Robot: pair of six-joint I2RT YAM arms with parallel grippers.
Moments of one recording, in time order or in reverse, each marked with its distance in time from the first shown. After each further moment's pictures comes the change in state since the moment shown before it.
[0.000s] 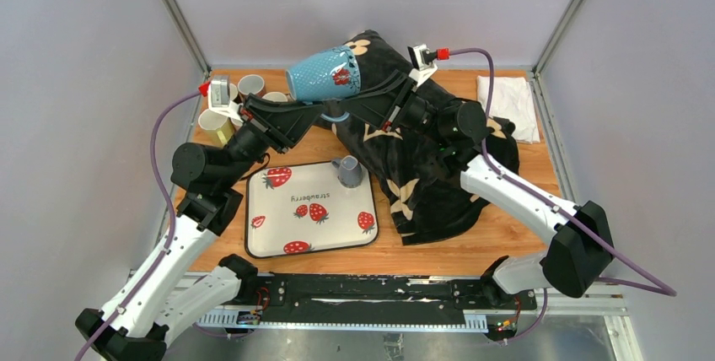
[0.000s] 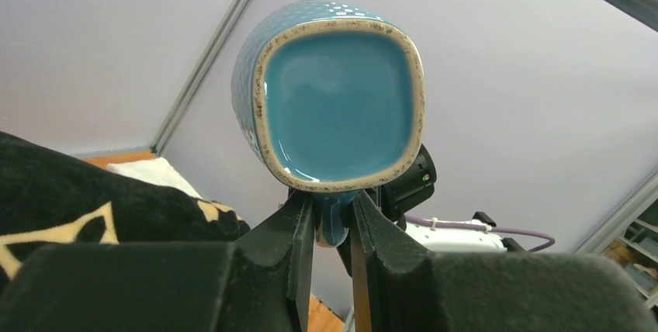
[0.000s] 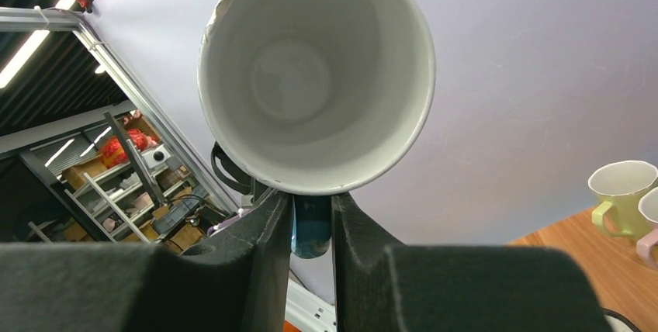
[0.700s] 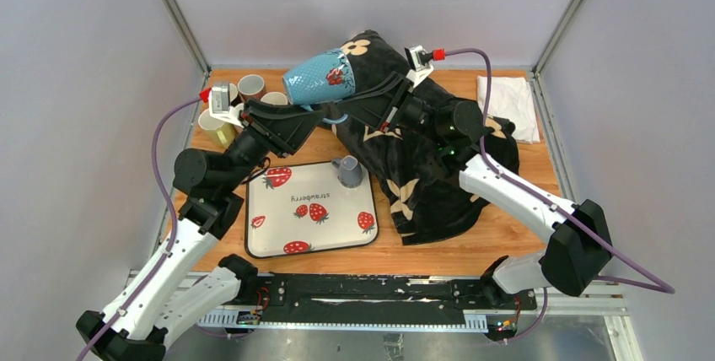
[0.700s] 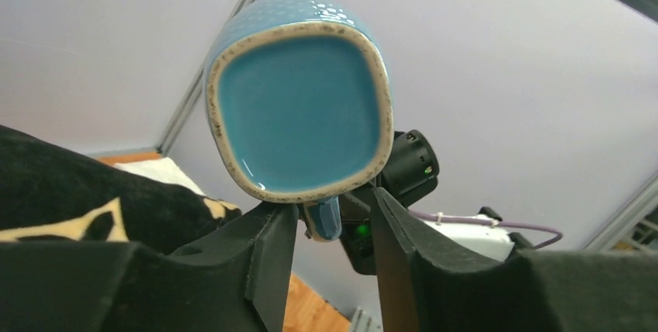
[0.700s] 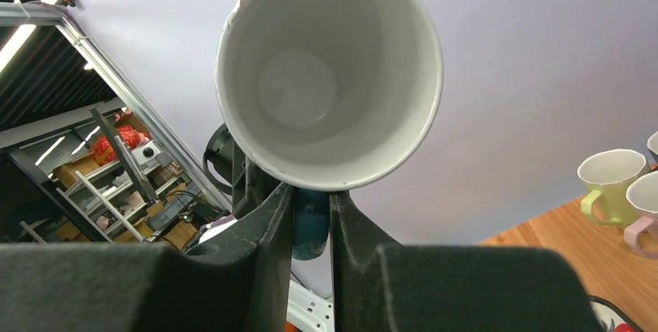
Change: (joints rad) left arm 0.000 -0.021 -0.049 0.031 -0.013 0.008; right arm 0.002 0.008 0.000 -0.006 -0.006 -0.019
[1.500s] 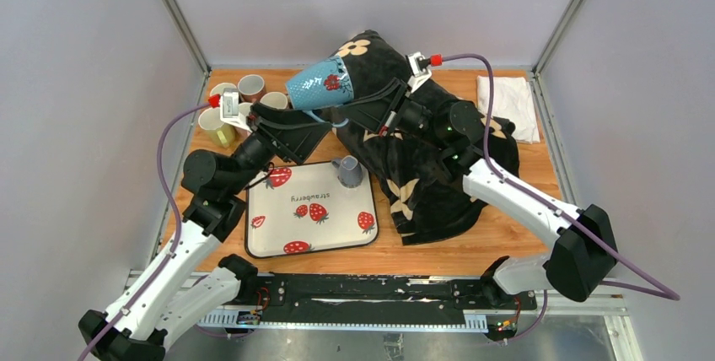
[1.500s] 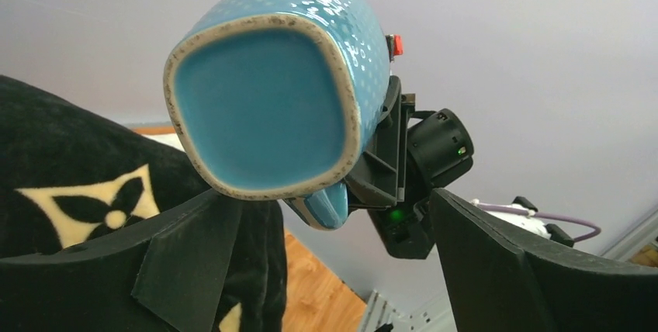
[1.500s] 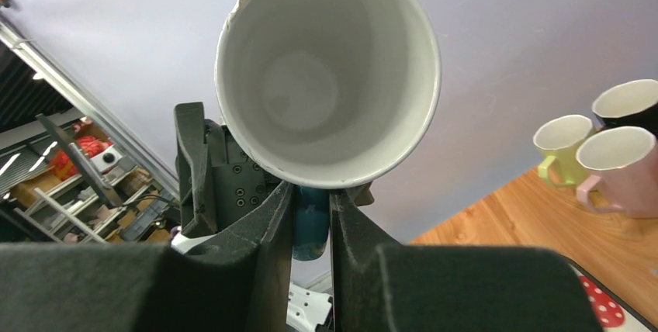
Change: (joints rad) left arm 0.000 -0.019 -0.067 -0.021 -0.015 0.033; right arm 0.000 -0.029 -0.037 -0.108 0.034 -0.060
